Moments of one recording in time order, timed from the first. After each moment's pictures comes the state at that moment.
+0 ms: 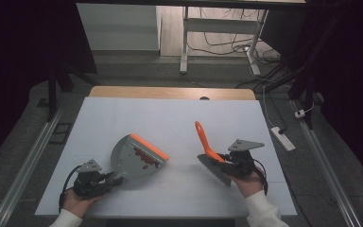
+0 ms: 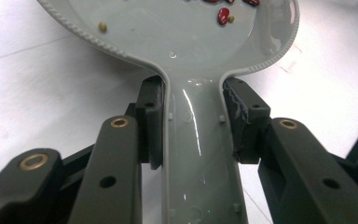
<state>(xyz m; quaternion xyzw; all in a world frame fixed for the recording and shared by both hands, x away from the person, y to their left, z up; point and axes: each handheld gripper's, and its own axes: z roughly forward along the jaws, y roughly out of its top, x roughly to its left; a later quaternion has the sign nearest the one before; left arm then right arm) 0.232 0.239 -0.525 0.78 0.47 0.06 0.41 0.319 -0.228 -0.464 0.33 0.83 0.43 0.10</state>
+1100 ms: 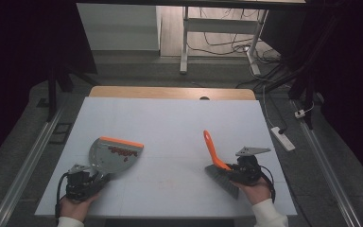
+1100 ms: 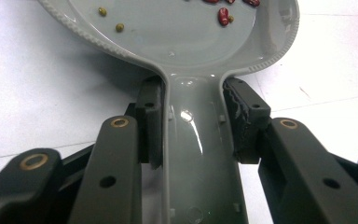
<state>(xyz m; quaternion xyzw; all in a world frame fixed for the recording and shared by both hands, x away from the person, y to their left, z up) 0.223 0.249 -0.537 0.68 0.63 0.11 0.36 0.313 -0.253 -0.483 0.39 0.83 0.40 0.05</state>
